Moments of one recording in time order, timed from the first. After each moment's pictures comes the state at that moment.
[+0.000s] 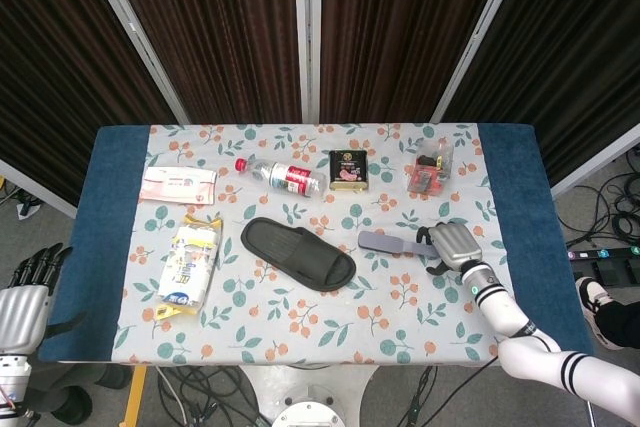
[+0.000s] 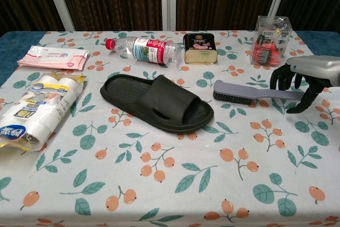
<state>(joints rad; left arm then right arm) -0.03 -1.21 -0.02 -1.51 1.48 1.50 -0.01 0.64 -1.45 0.14 -1.32 -1.10 0.70 -0.22</state>
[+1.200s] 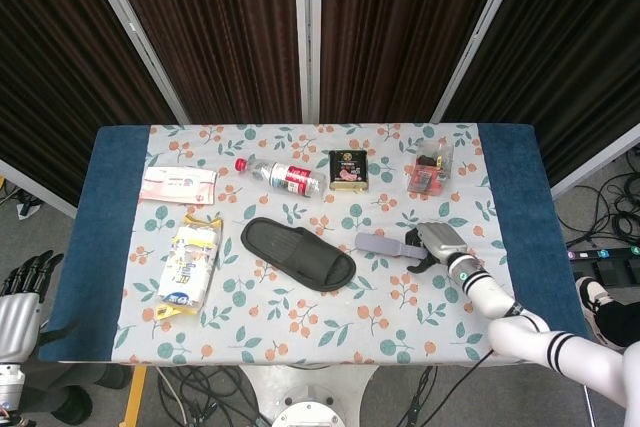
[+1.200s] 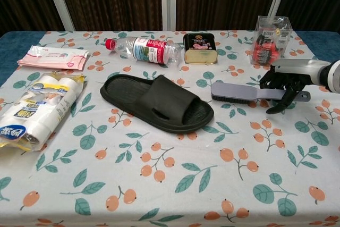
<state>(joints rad) 0.00 -1.22 -0.01 -1.51 1.47 1.51 -0.03 0.73 -1.48 0.16 -1.25 -1.06 0.52 0.05</state>
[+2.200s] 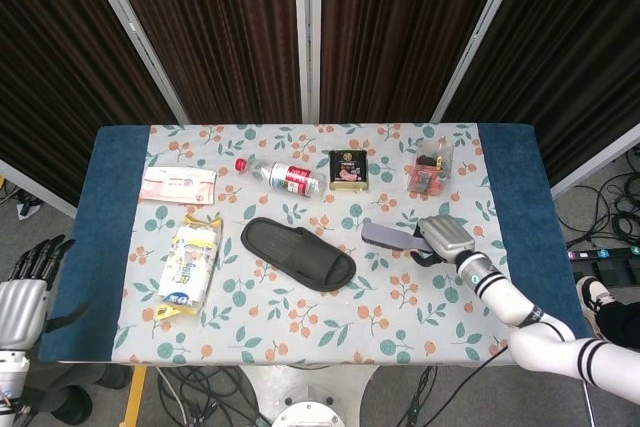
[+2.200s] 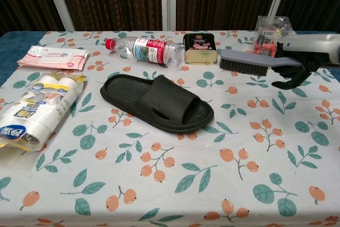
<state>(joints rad) -0.07 -1.19 -0.04 -1.50 1.55 1.51 -0.11 0.72 -1.27 0.14 -1.50 -1.22 0.65 0.06</state>
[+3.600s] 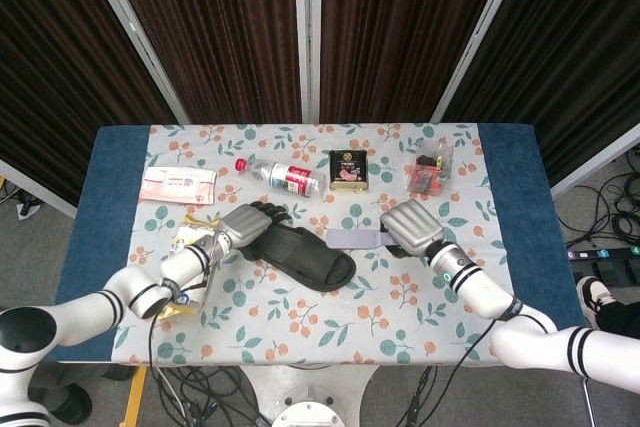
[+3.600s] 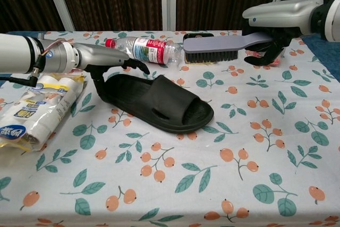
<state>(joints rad) -0.99 -1.63 -0.11 -1.05 1.50 0.49 -0.26 0.87 -1.26 0.14 -1.64 -1.10 0.71 -0.30</state>
